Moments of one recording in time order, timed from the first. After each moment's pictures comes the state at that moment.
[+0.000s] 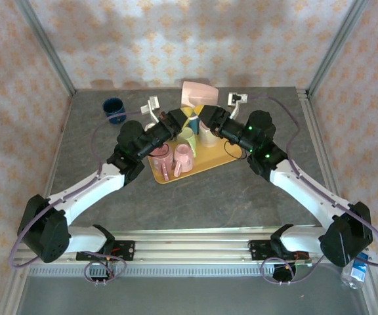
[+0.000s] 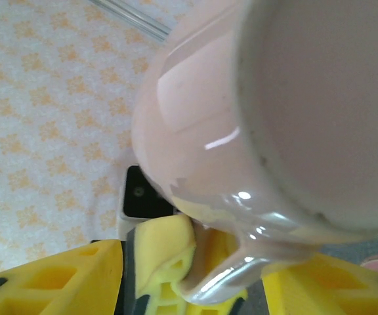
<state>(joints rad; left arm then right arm) -0.54 1.28 0.91 0.53 0.25 -1.26 0.57 1.23 1.00 0.29 -0.41 1.07</state>
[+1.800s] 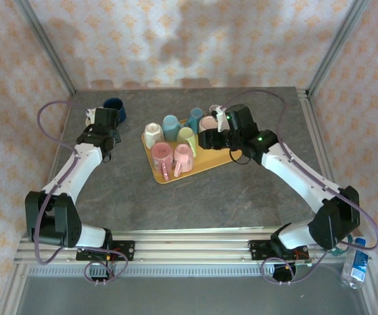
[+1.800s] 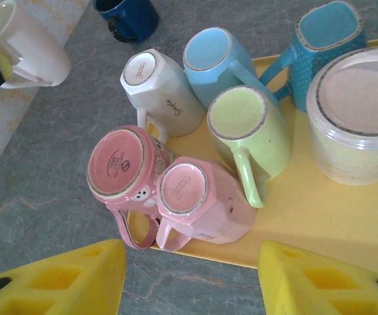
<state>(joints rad) -0.05 1.41 1.06 -0.50 -0.47 -0.35 0.57 1.41 1.23 -0.52 -0.26 0.35</state>
